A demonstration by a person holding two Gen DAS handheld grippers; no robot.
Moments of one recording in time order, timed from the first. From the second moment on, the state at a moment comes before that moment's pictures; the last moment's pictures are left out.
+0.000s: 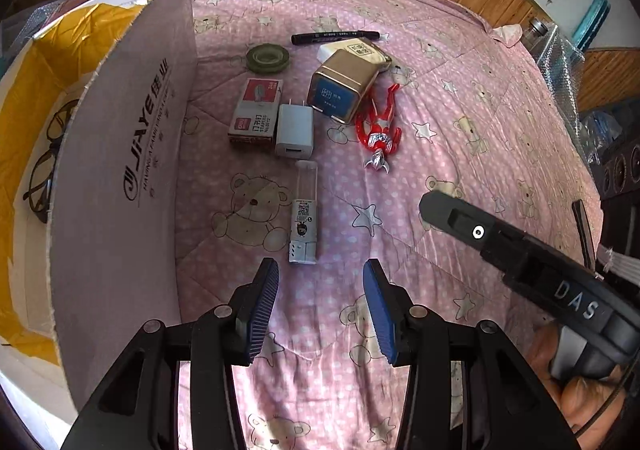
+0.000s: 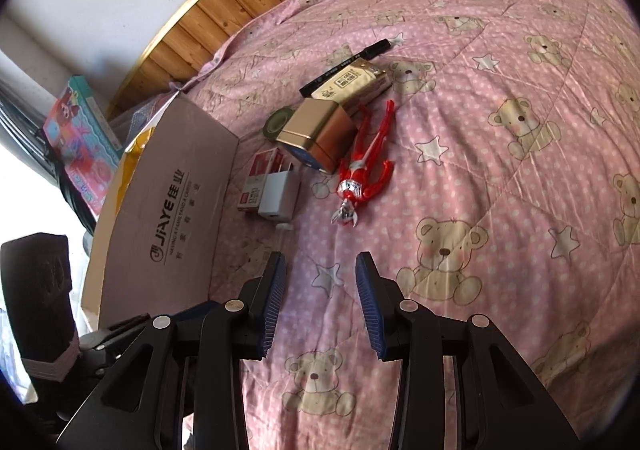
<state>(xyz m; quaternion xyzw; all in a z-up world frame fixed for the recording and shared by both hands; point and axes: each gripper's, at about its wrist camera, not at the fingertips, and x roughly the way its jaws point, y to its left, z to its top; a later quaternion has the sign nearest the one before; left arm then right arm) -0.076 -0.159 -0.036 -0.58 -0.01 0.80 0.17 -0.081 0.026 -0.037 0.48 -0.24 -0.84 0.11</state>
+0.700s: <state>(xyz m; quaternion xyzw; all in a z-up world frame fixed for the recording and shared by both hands) -0.114 -0.158 -0.078 -0.56 -0.01 0.81 0.19 -0.167 0.025 -0.077 0.51 -0.17 -0.84 0.08</state>
